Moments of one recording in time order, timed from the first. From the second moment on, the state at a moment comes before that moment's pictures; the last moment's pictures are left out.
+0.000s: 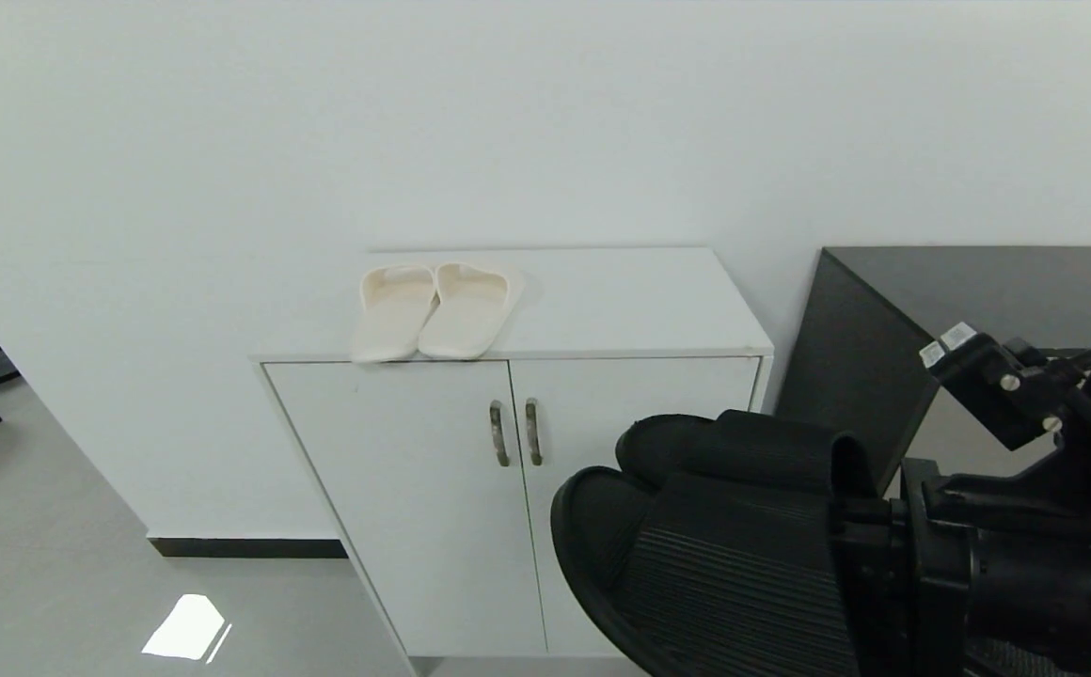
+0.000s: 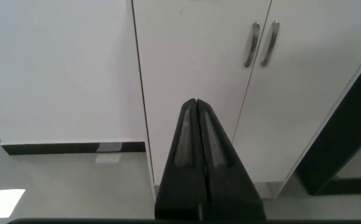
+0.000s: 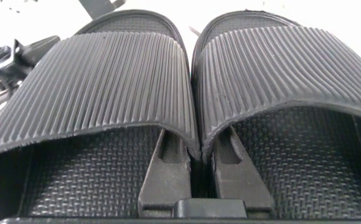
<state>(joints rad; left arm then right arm) 0.00 0.00 0.00 0.00 -0.01 -0.01 0.83 1.33 -0.63 -0.48 0.27 0.19</state>
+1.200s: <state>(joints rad) 0.00 0.00 0.00 0.00 -0.04 0.00 0.83 1.33 -0.61 -0.50 0.27 0.16</state>
